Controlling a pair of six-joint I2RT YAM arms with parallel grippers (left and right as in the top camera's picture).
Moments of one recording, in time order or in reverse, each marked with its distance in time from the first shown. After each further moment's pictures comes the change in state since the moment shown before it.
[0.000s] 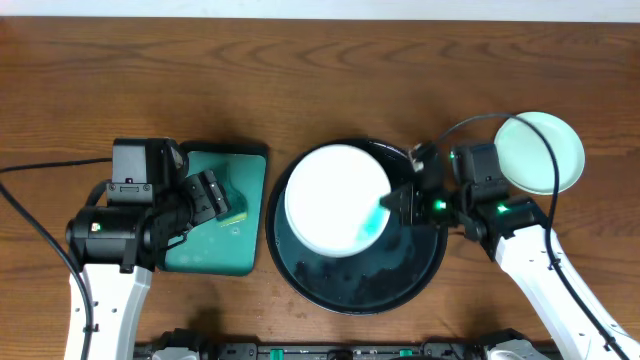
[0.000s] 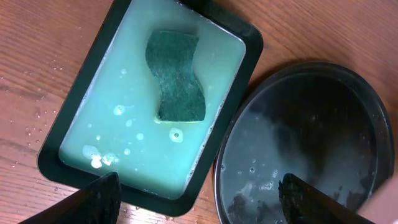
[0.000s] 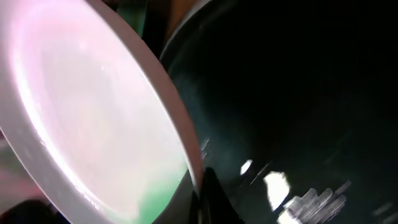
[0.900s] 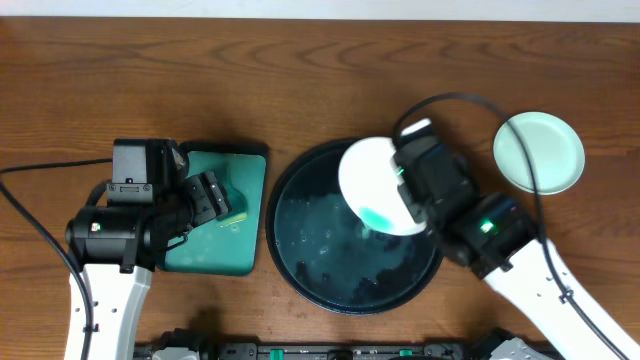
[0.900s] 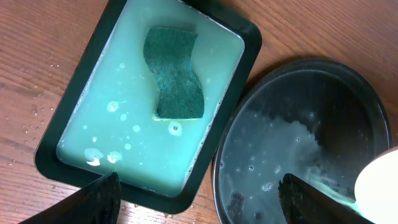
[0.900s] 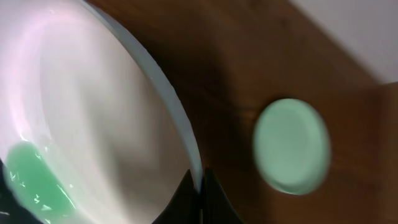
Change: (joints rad) left arm 0.000 0.000 0.000 -0.006 0.007 0.000; right arm 0.378 -0.037 0.346 -0.423 1.102 -0.357
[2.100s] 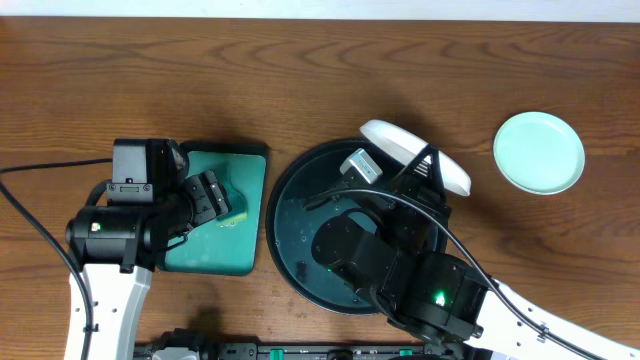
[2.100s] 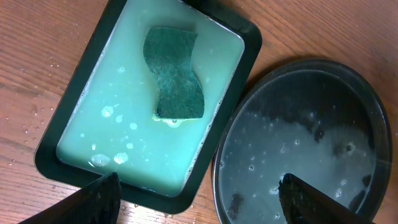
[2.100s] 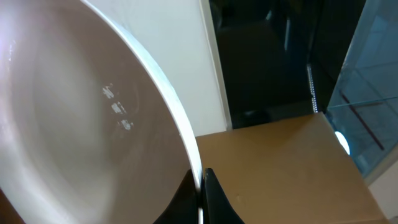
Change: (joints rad) left arm 0.000 0.000 0.000 0.000 0.000 0.000; right arm 0.498 0.000 0.007 0.262 1.005 -0.601
